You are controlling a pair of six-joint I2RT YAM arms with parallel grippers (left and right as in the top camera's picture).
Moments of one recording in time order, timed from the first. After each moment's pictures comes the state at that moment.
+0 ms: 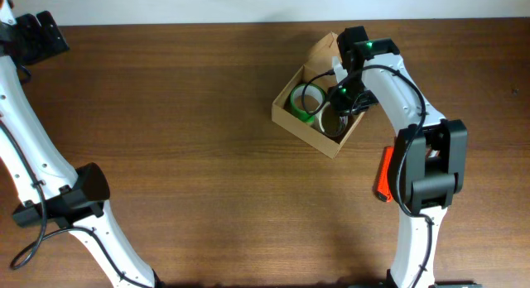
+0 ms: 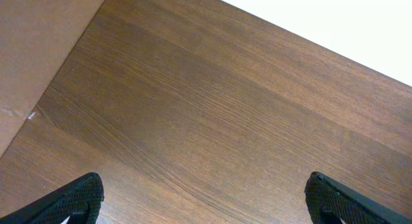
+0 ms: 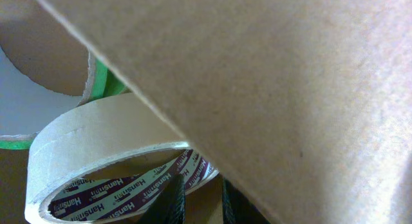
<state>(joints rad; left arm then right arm) 0.38 2.26 3.01 -1.69 -0.04 -0.09 0.16 2.23 1.89 -1.17 0.02 -0.05</state>
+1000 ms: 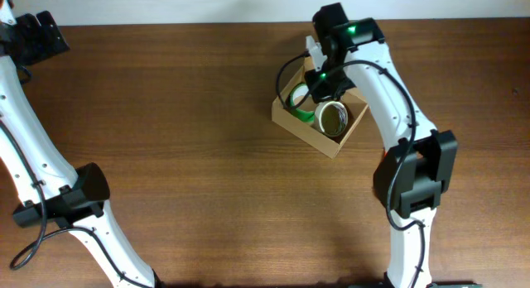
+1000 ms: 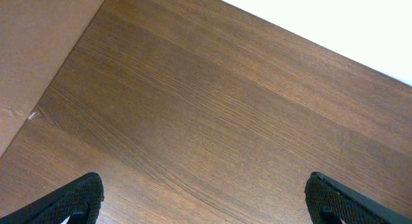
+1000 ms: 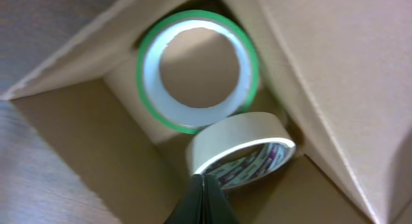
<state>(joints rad) 0.38 2.26 3.01 -1.69 -0.04 -0.09 0.29 2.23 2.16 -1.33 -0.02 -0.05</state>
